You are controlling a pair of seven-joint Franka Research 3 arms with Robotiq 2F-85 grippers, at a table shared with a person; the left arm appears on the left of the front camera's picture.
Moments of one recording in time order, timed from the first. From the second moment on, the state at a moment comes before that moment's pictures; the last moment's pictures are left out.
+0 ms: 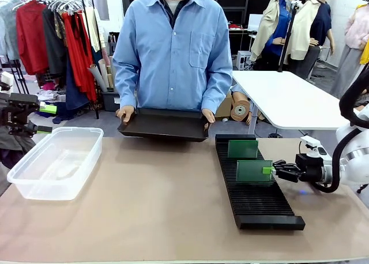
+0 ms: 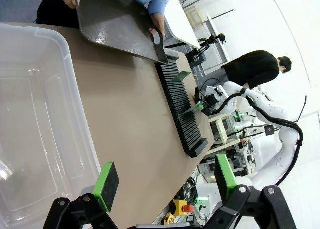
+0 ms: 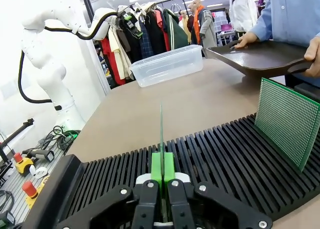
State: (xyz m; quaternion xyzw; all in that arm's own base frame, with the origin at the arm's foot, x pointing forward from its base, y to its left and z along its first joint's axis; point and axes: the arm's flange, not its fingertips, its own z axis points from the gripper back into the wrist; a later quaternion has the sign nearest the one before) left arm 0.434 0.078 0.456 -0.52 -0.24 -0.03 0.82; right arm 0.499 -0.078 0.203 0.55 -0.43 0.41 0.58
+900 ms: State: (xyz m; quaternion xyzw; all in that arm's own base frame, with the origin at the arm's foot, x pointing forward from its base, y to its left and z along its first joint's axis) left arm 0.434 0.078 0.456 -0.52 -0.24 -0.03 0.82; right arm 0.507 -0.076 0.202 0.54 -0.43 0.43 0.59
